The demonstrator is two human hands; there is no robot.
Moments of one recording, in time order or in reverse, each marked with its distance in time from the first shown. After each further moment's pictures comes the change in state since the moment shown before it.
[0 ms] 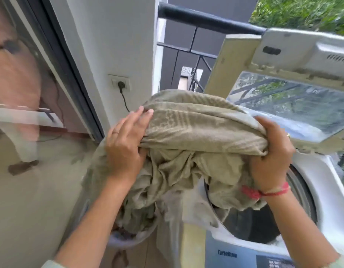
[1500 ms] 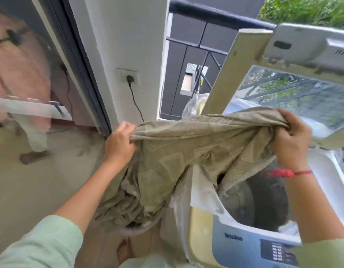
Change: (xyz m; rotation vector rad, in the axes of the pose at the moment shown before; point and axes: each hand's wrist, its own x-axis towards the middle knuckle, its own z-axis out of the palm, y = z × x) left_hand -0.023 -0.083 -0.010 0.010 -0.378 -0.239; right_hand 0.013 0.031 -0.004 0.292 -0.012 0.414
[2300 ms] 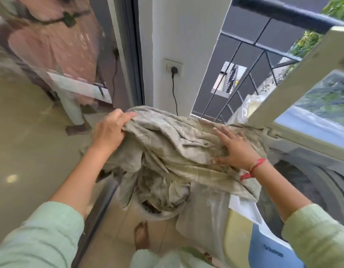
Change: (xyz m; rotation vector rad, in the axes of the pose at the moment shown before) left_hand -0.031 -0.113 -0.088 0.309 0.067 0.004; right_hand -0.052 -0.008 0.172 -0.798 -1.211 -0.315
